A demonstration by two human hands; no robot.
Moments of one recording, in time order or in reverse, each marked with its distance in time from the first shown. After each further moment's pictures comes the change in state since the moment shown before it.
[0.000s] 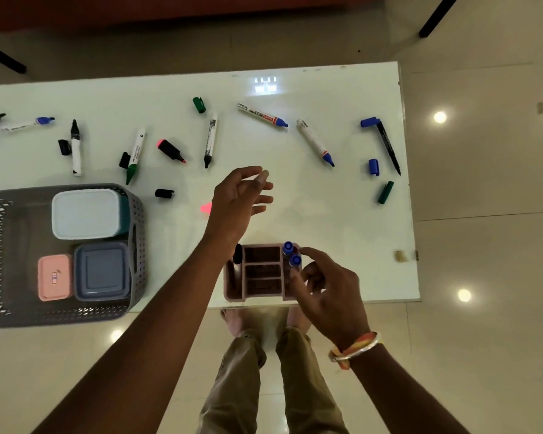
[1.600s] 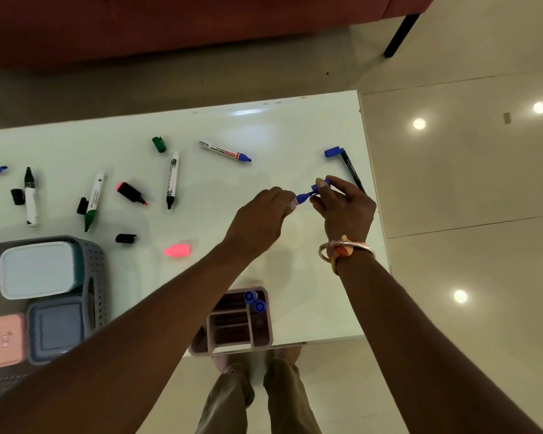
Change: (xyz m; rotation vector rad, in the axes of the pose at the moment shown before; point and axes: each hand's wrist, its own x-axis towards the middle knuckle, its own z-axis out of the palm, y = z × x) left_hand 0.082 -0.023 0.086 1.093 -0.261 0.735; right_hand 0.179 0.029 -0.061 0.849 0.537 0.478
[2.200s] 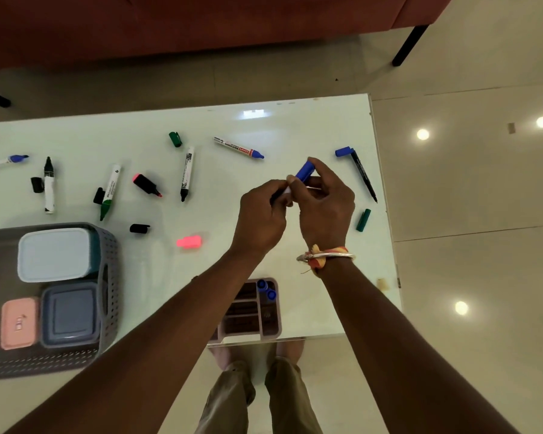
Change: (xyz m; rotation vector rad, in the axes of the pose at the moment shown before) left_hand -0.023 0.028 -0.035 -0.503 0.307 -0.286; right_hand -0.050 -0.004 0.036 -0.334 -0.113 -0.332
